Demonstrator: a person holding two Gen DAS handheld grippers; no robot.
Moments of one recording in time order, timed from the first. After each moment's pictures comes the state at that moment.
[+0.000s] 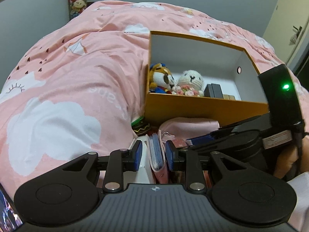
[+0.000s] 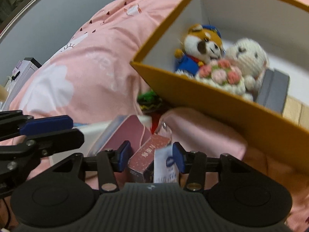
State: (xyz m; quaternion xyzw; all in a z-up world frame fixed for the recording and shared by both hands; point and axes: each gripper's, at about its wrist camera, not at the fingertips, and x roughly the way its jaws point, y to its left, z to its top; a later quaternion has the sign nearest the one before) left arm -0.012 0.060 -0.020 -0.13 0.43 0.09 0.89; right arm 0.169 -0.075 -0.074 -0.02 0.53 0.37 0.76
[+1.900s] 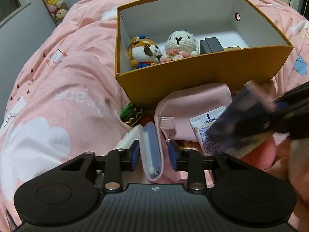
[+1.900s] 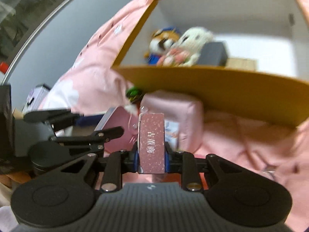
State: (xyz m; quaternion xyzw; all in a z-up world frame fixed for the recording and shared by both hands) left arm 0.032 0.009 -0.060 0.02 0.51 0.10 0.85; right arm 0.144 -0.170 -0.060 0.09 0.51 0.35 0.78
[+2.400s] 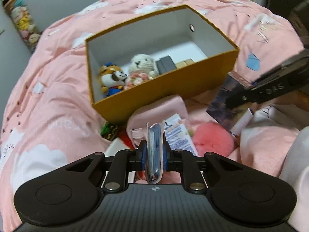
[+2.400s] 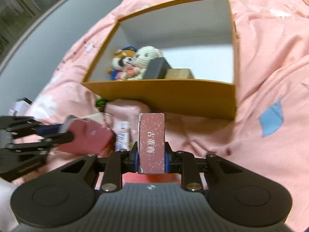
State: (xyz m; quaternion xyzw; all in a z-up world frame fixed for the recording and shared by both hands) left arm 0.017 -0.019 -0.014 0.06 0.50 0.00 0.86; right arm 0.139 -0.233 -0.043 0.06 0.51 0.28 0.81
